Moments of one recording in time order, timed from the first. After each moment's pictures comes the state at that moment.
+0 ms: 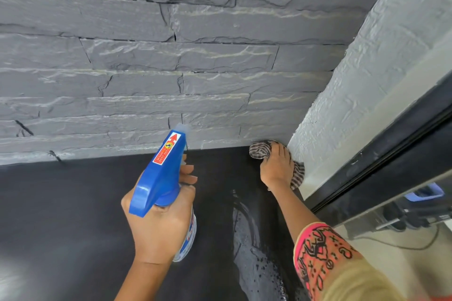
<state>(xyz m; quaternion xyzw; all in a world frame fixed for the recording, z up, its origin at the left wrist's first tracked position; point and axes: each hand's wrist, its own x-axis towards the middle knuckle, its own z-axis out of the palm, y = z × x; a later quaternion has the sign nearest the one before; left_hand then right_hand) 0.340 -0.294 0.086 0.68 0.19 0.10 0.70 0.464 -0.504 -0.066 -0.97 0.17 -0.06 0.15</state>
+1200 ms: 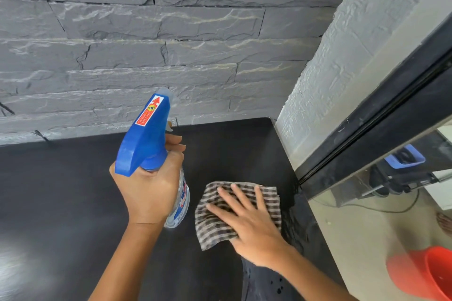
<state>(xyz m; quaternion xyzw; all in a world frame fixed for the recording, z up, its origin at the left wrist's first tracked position) 0.323 -0.286 0.074 0.68 0.05 0.26 0.68 0.279 -0.472 -0.083 -0.96 -0.26 0.05 0.08</state>
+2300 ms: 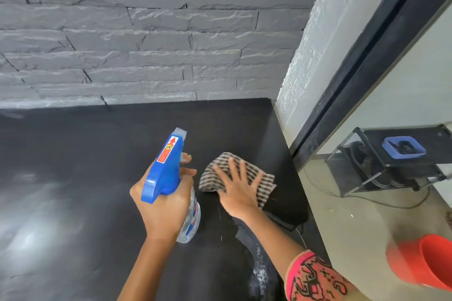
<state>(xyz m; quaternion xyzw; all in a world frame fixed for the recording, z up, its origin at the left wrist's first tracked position) 0.141 -0.295 0.090 0.72 0.11 0.25 0.64 0.206 -0.433 -0.055 -0.98 -0.09 0.12 0.10</state>
